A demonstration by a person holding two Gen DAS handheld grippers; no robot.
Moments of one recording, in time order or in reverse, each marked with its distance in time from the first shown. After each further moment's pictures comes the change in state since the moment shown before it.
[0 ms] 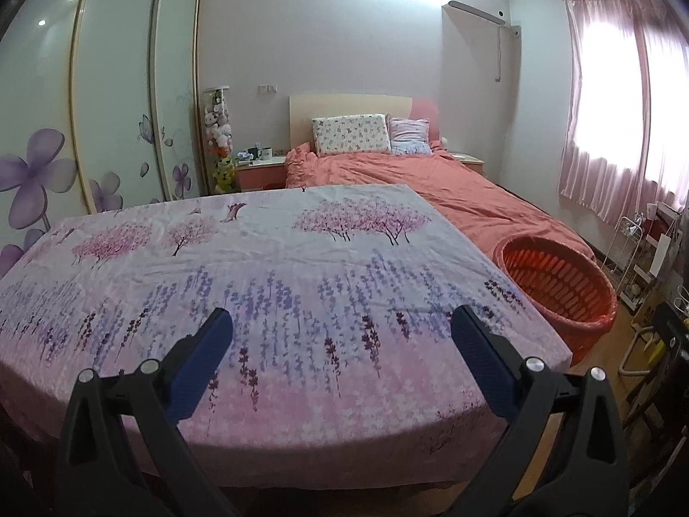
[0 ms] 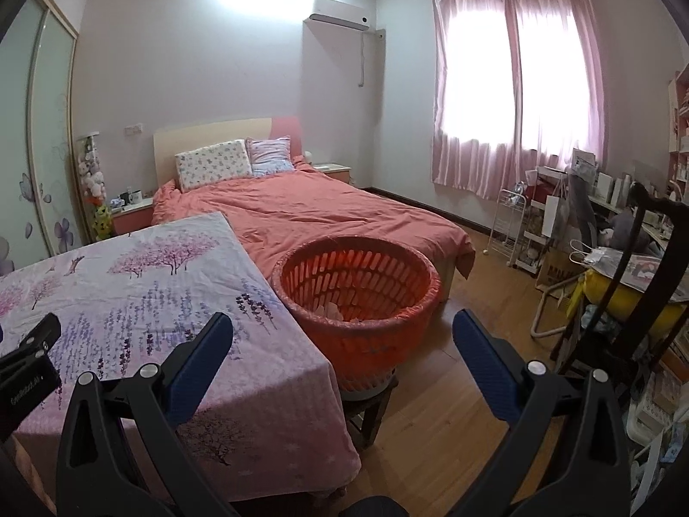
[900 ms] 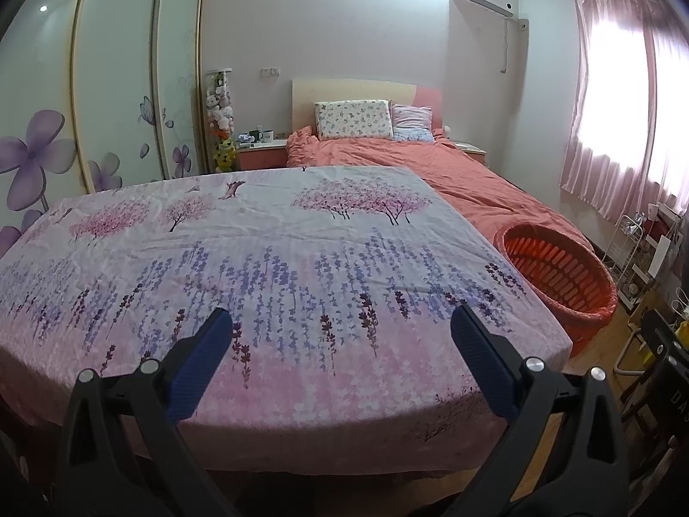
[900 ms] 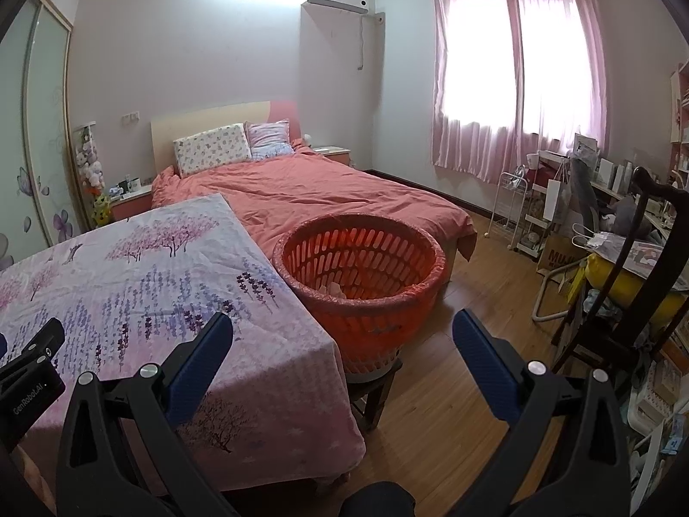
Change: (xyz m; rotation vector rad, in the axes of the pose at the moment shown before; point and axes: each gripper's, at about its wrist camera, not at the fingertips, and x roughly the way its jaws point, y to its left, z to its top) left arm 0.006 0.002 -0.012 -0.030 0.050 -0.003; right arm 0.004 0.007 -0.013 0.004 0.063 0.002
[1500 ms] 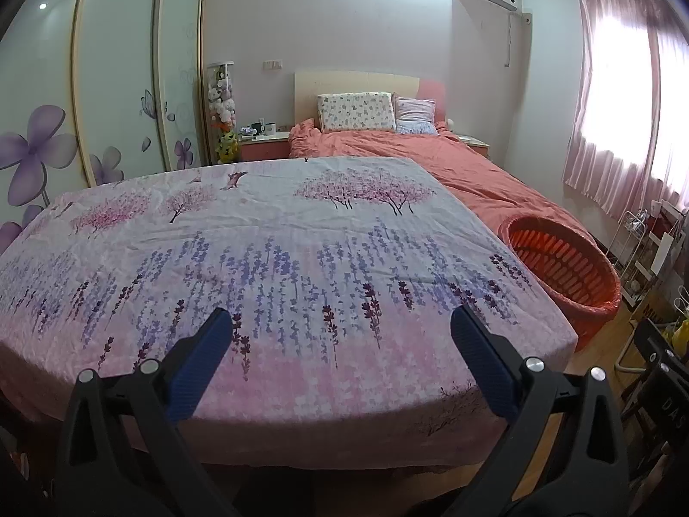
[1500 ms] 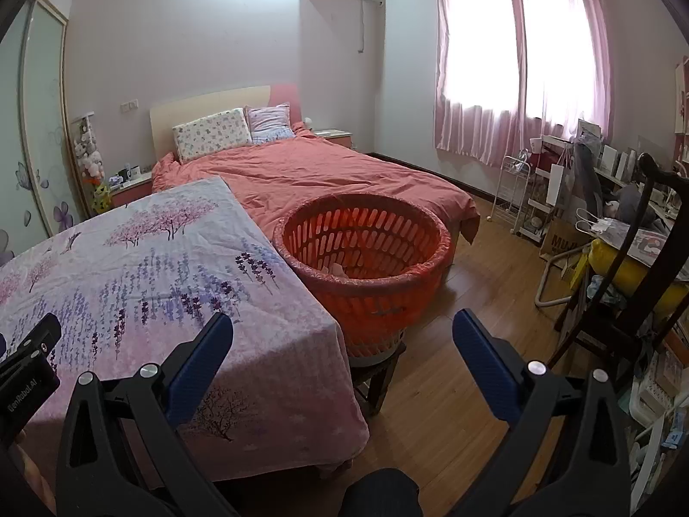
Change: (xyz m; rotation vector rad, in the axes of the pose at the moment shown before) left arm 0.006 0.001 -0.004 -0.001 0.026 0.008; right arm 0.009 -0.001 -0.005 0.009 0.056 0.005
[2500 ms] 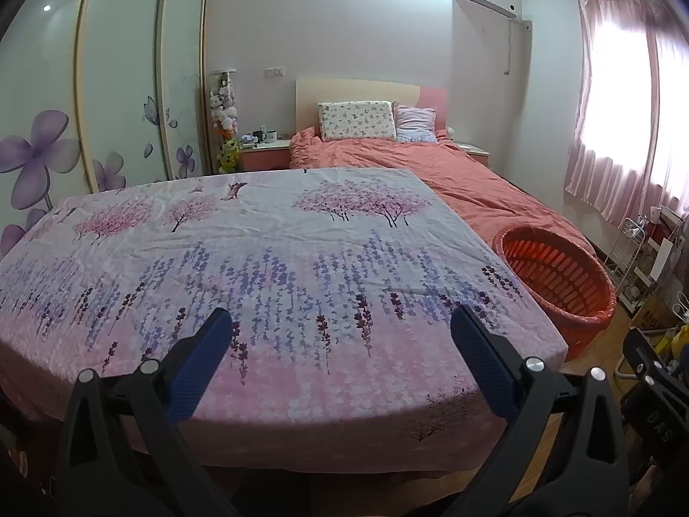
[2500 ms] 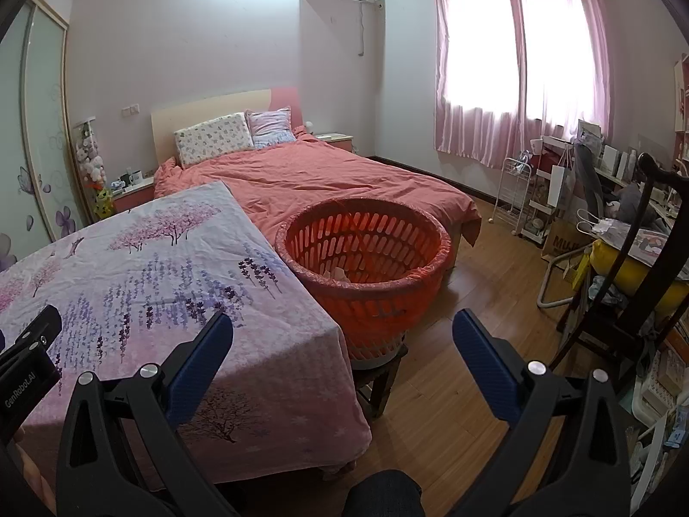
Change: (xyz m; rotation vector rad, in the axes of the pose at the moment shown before) left arm -0.013 -0.008 0.005 -0.005 -0.031 0.003; right arm -0.002 -0.002 0.001 0.008 -0.007 0.008
